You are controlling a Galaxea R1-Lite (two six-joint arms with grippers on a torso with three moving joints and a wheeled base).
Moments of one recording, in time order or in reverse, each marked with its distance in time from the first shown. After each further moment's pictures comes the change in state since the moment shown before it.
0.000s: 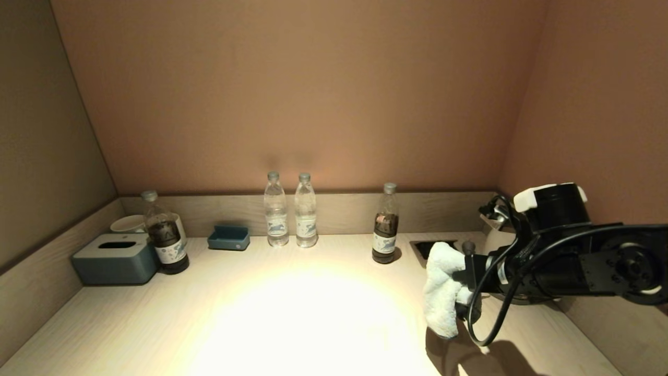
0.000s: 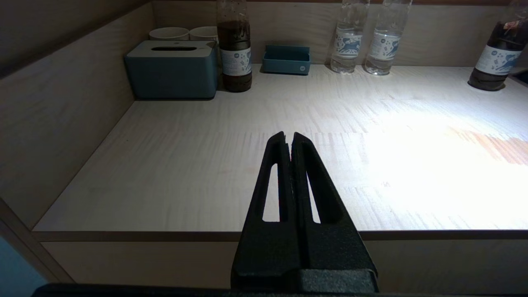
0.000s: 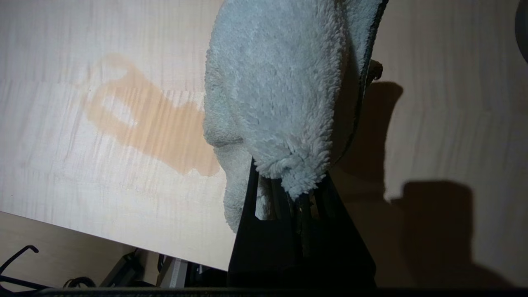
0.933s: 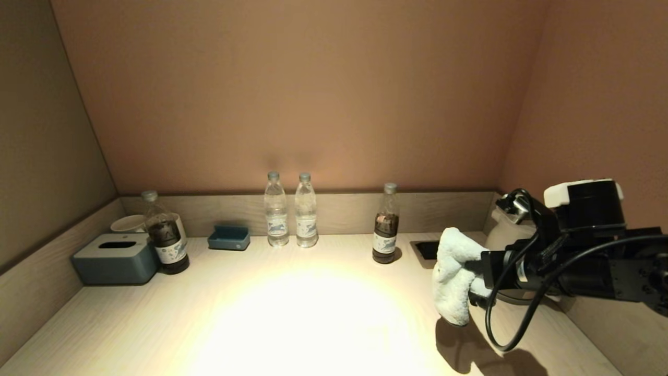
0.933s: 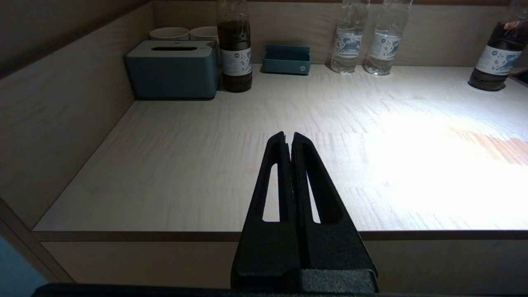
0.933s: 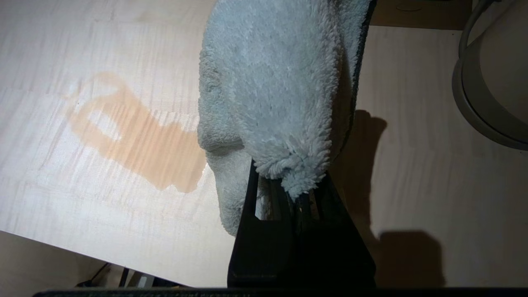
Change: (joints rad) left arm 0.000 0.000 0.000 0.000 0.000 0.000; right arm -0.055 -0.070 0.062 -0.111 0.010 -0.122
